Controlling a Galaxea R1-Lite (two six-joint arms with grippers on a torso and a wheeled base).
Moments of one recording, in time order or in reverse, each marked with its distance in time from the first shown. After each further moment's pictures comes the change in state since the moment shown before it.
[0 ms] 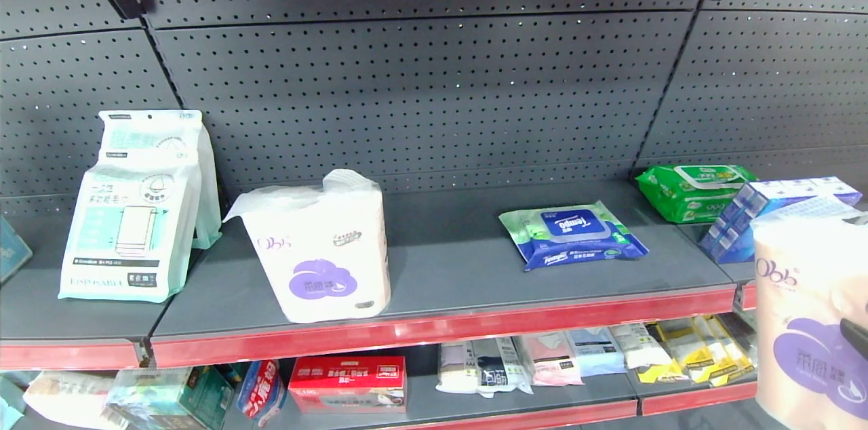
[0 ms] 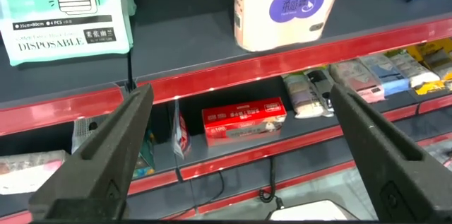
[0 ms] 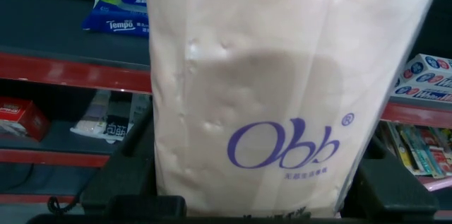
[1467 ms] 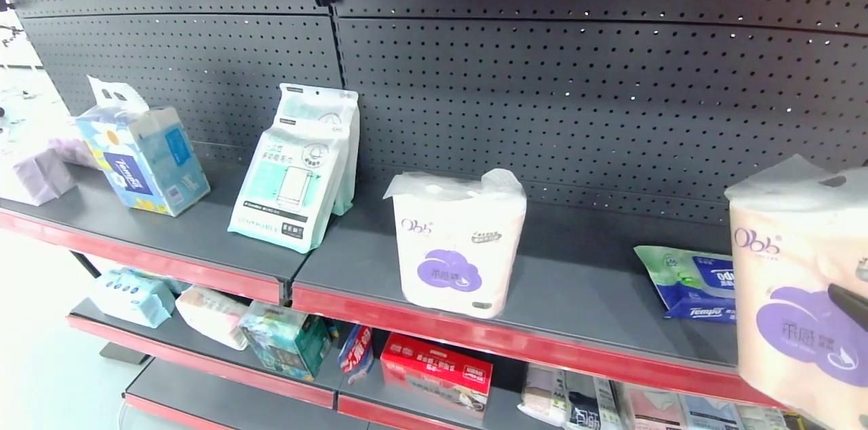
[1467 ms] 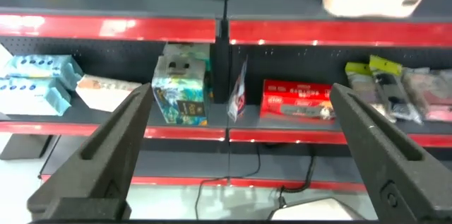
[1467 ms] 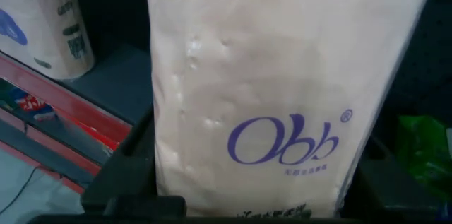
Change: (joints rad) left arm -0.001 -0.107 0.100 -0.002 -0.003 0.015; right arm 0.001 0.086 -0.106 -0.011 0.143 -0.001
